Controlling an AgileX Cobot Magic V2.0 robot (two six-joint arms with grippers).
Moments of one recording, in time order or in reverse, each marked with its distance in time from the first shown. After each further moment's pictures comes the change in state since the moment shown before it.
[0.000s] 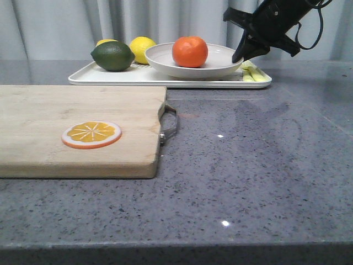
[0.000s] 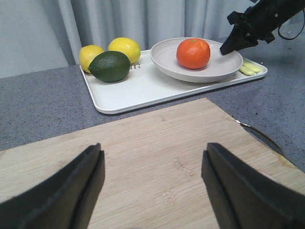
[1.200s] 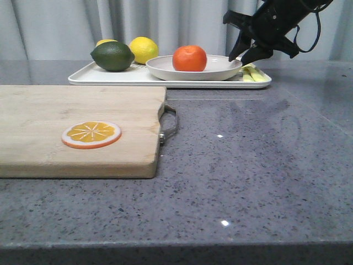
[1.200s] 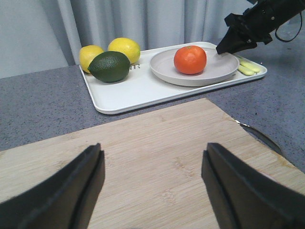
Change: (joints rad) left arm 0.000 0.000 0.000 0.000 0.000 0.000; right arm 0.000 0.017 -0.002 0.001 -0.065 0.000
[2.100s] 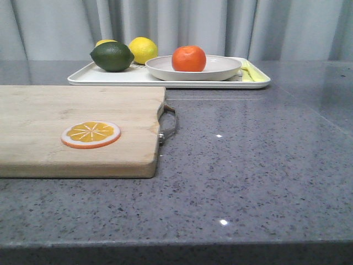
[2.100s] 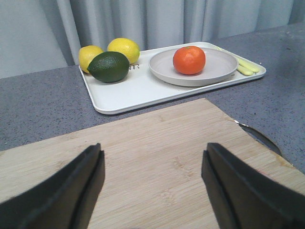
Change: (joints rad) left arm 0.000 0.000 0.000 0.000 0.000 0.000; right arm 0.000 -0.883 0.503 0.002 -0.016 -0.560
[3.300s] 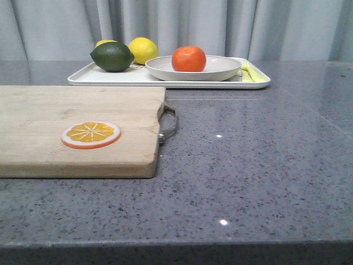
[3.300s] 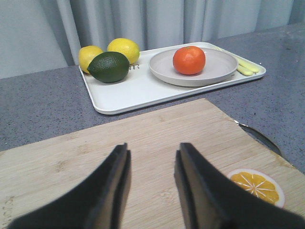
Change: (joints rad) left arm 0.000 0.000 0.000 0.000 0.000 0.000; right arm 0.000 -0.935 1.140 0.006 -0.391 -0.056
